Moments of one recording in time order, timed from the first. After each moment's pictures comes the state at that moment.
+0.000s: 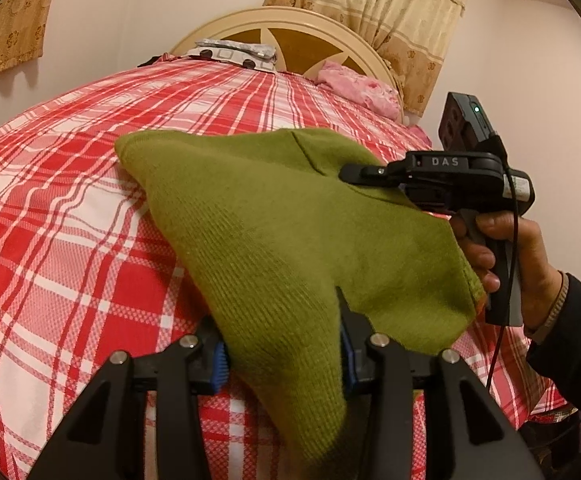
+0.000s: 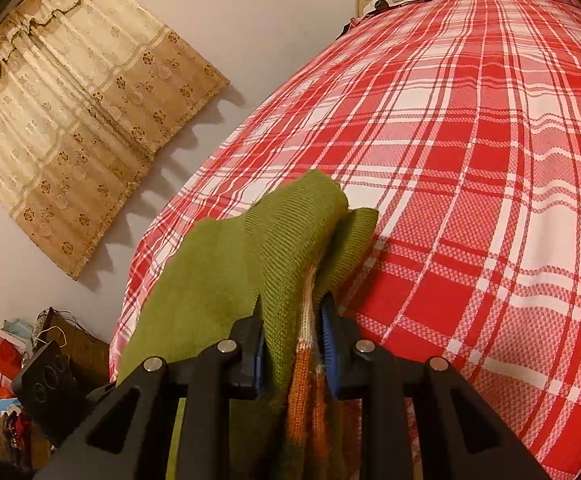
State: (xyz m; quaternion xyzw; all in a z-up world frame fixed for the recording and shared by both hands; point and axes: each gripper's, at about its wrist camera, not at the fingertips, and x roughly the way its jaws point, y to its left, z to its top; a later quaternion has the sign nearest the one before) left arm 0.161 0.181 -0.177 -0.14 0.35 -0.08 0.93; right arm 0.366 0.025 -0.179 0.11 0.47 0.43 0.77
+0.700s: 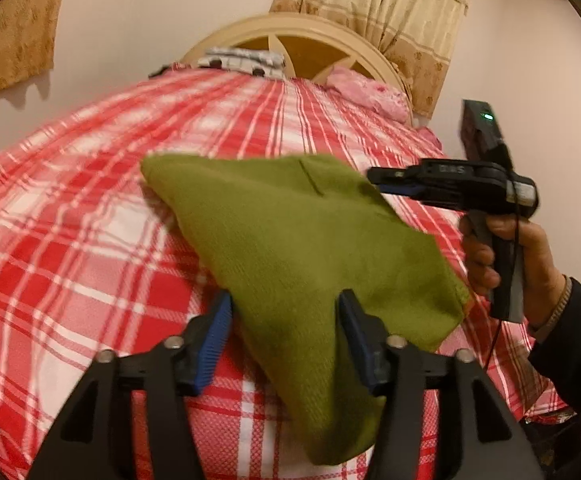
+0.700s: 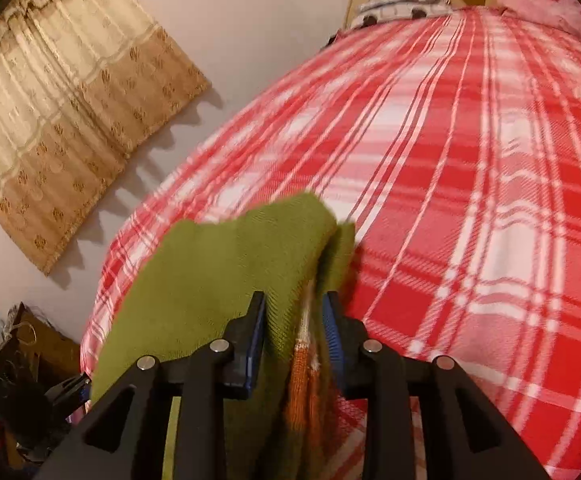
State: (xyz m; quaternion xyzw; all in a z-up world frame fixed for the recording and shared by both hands) left arm 0.142 0.185 -0.147 -0.11 0.33 -0.05 0.94; right arm 0.357 0.005 -0.152 0.08 0.43 0.39 0.81
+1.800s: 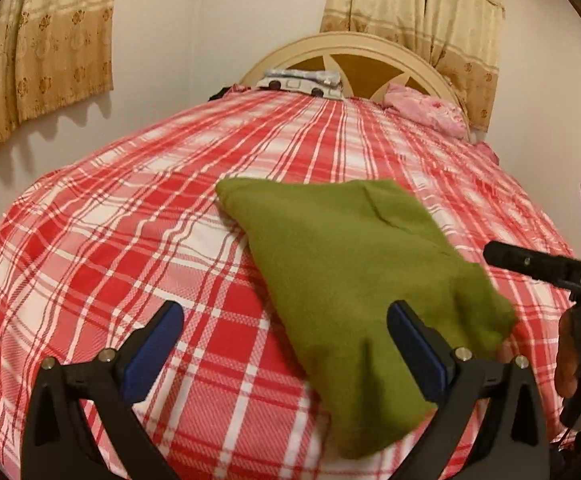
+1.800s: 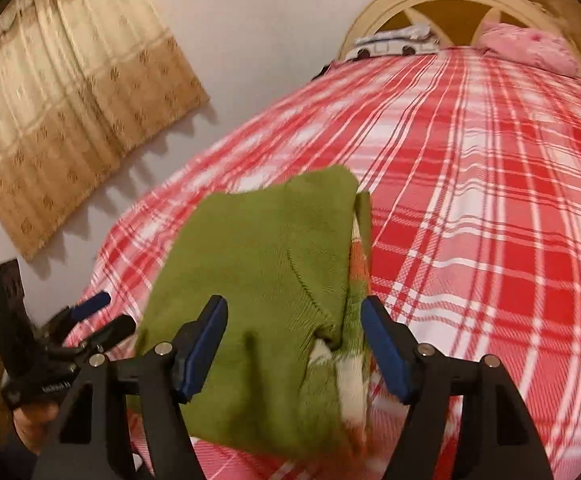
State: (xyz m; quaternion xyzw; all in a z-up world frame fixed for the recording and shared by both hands) left arm 0.123 0.189 -0.136 -0.09 0.31 0.07 0.94; right arm 0.239 -0.011 -0.128 0.04 0.39 0.34 0.86
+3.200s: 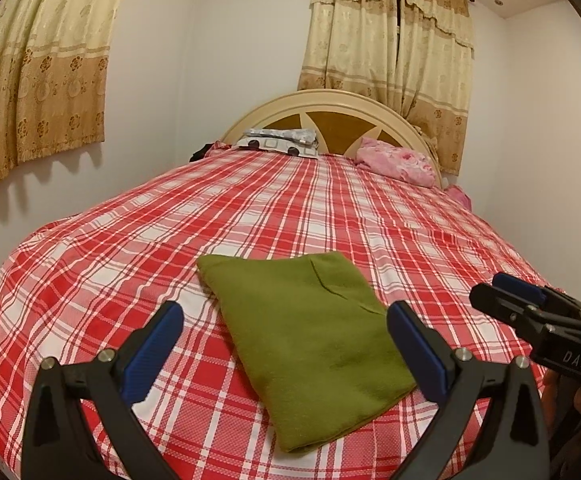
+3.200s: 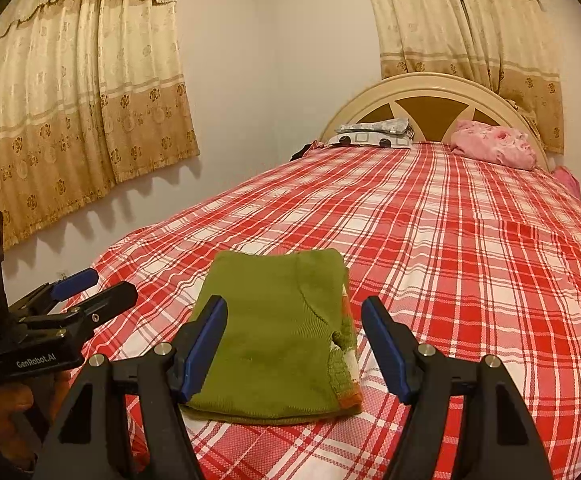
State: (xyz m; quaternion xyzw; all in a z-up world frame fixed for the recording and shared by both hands) left arm 0.083 0.163 -0.073 -0.08 0.22 0.05 0.97; right arm 0.134 -0.016 -0.048 -0.02 0.25 0.29 0.92
